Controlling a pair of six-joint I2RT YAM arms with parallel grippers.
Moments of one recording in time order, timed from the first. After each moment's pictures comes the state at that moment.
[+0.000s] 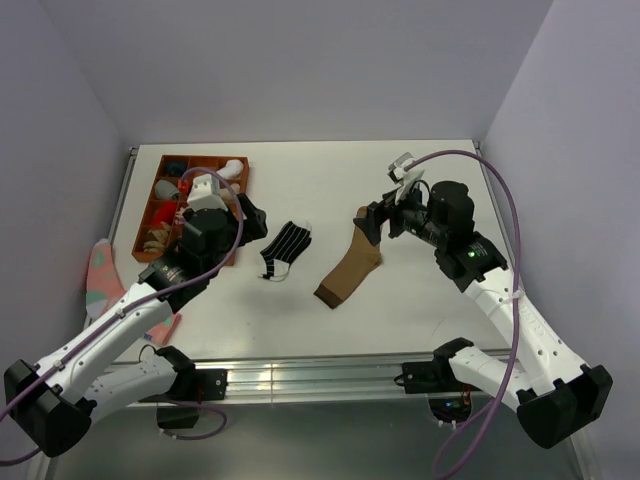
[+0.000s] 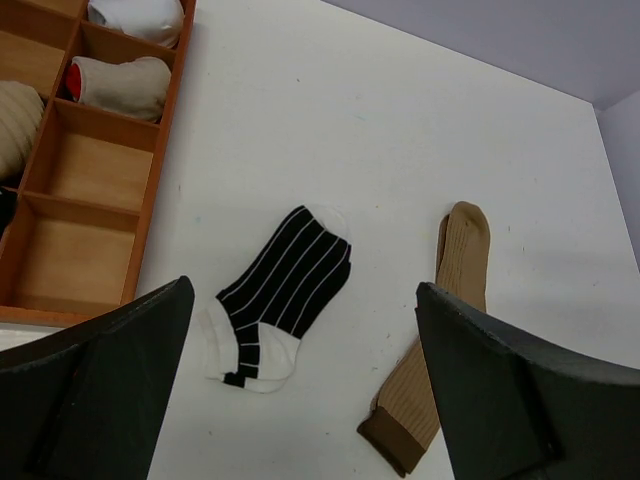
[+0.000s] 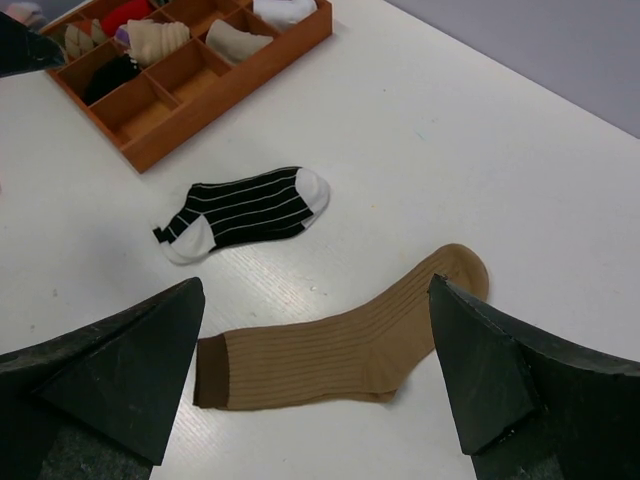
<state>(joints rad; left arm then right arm) -0.66 0.97 0.85 -0.24 -0.47 -0.62 0.40 0.96 0.96 -0.26 -0.32 -0.07</state>
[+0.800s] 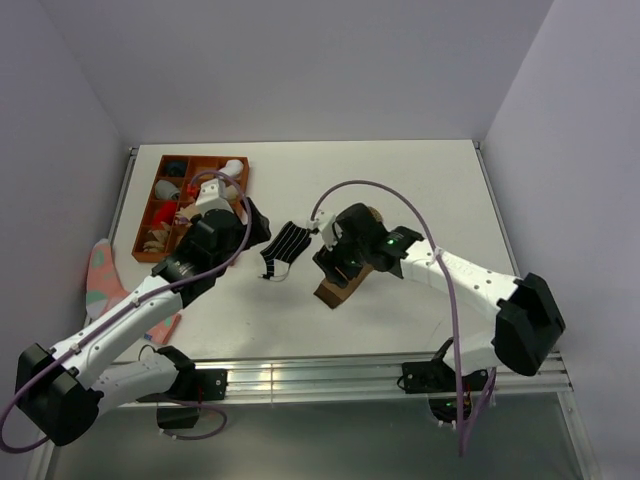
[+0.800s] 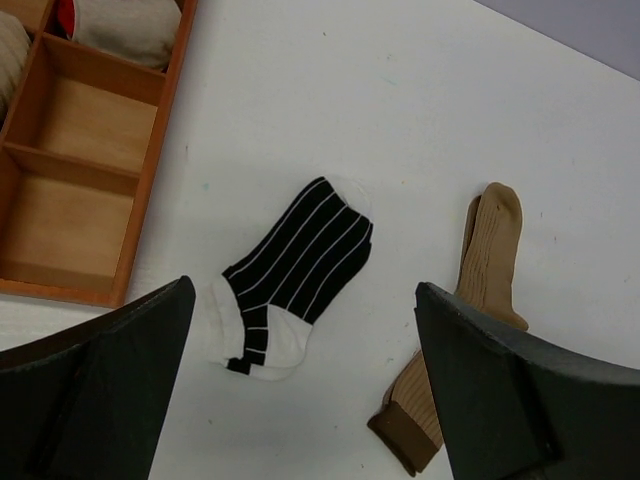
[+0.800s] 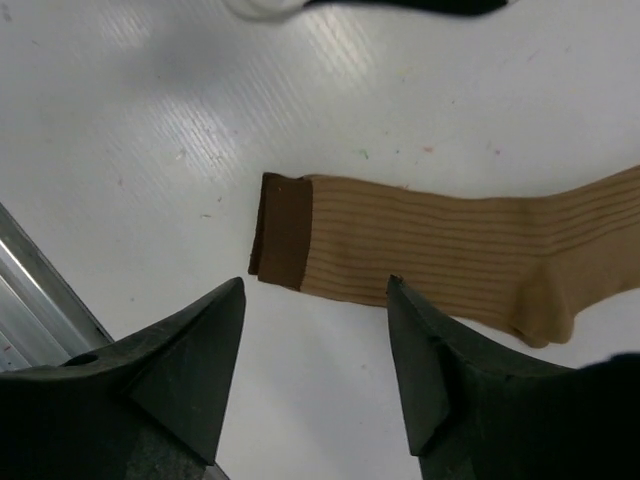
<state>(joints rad) -0.64 1.04 0.81 -0.22 -0.45 -0.68 0.75 1.35 1.00 -0.52 -0.18 -0.15</state>
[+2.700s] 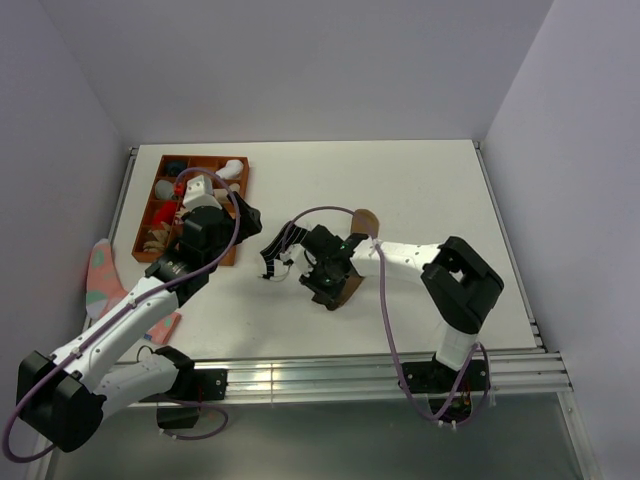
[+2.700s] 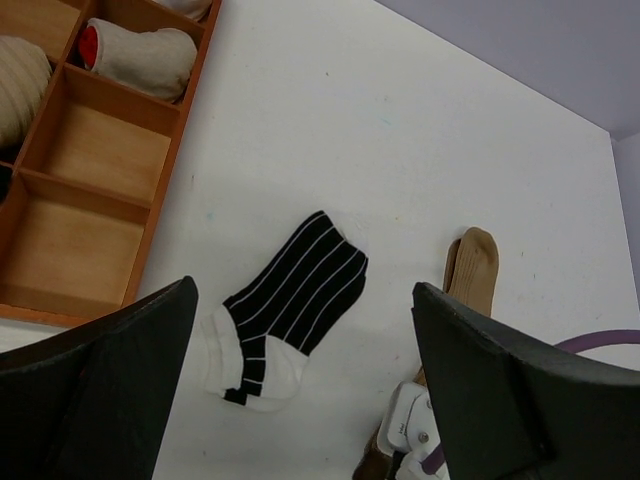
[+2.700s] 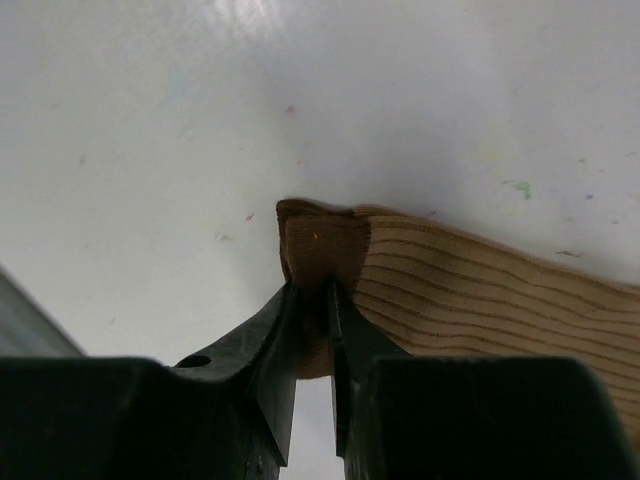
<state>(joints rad) -0.54 1.03 0.78 -0.14 -0.39 -0.70 0.86 1.75 1.07 -0.53 -0.18 -0.19</state>
